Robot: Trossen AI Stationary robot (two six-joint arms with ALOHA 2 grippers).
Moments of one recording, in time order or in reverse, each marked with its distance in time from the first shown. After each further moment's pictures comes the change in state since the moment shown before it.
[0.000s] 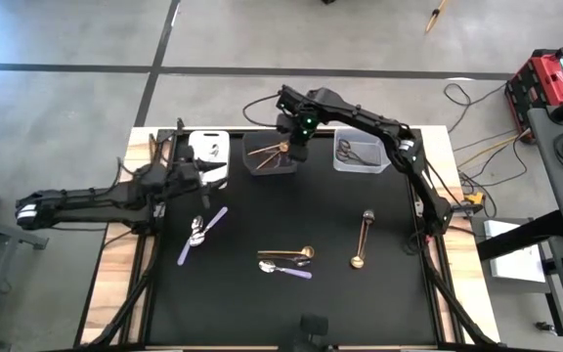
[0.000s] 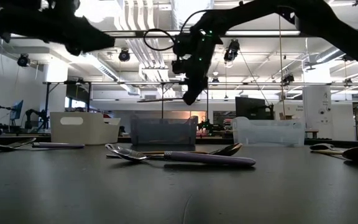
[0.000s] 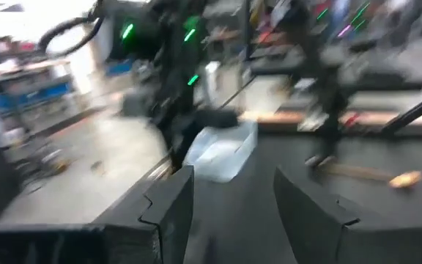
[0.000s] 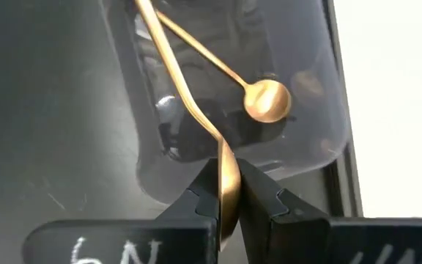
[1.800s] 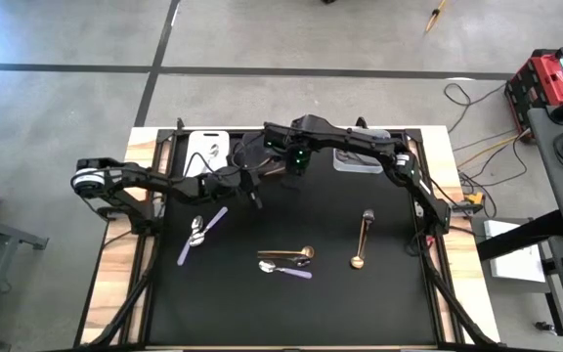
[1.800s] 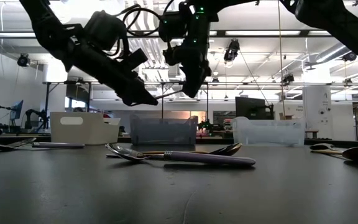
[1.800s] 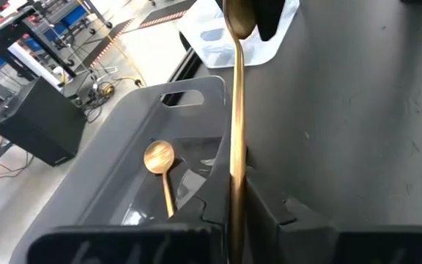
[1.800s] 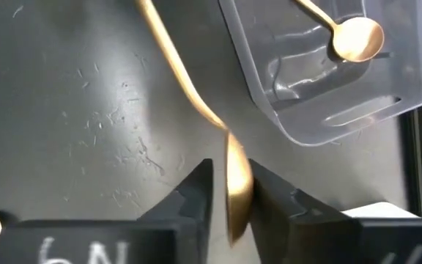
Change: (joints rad) left arm 0.000 0.905 0.231 0.290 -0.198 0.161; right arm 0.226 -0.011 0.029 -0.200 0.132 0.321
